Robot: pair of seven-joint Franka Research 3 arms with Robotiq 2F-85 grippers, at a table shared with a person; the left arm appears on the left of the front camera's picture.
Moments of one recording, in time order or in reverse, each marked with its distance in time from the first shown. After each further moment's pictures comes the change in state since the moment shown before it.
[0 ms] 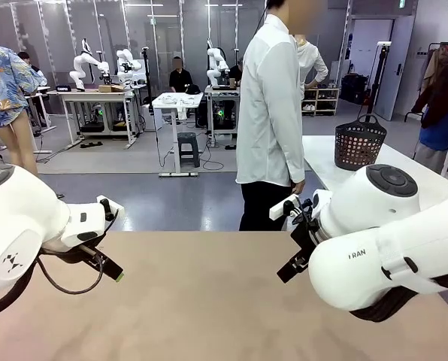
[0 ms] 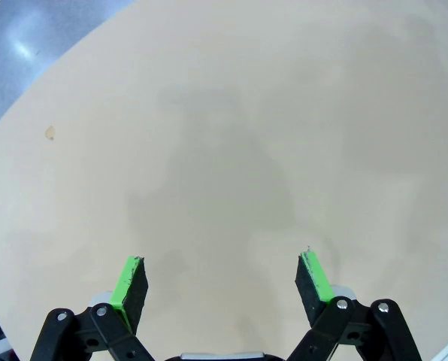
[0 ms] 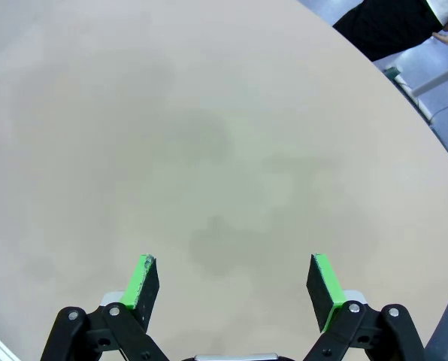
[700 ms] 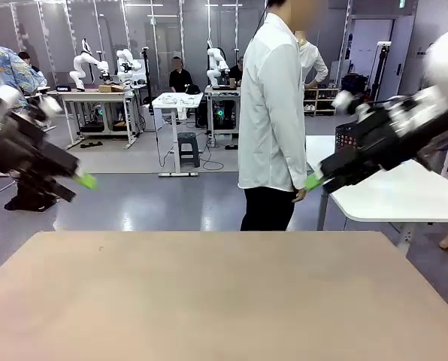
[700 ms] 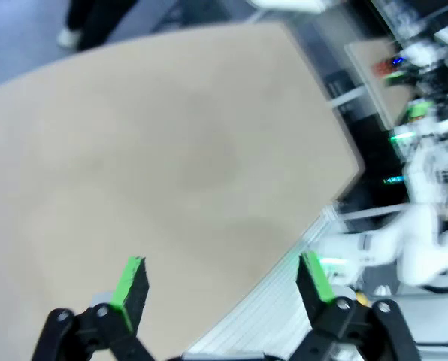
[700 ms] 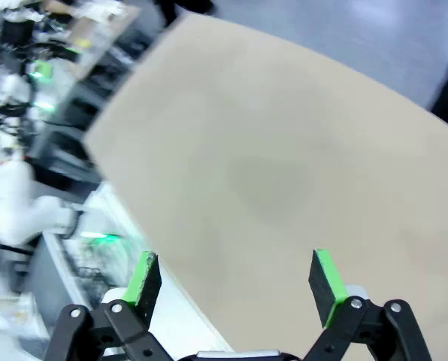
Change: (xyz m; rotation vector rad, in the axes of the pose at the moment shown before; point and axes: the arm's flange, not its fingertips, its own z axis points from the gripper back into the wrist) left arm 0.040 0.092 0.189 -0.616 -0.139 0.375; right arm 0.036 -0.118 0.180 0.634 -0.199 -0.269
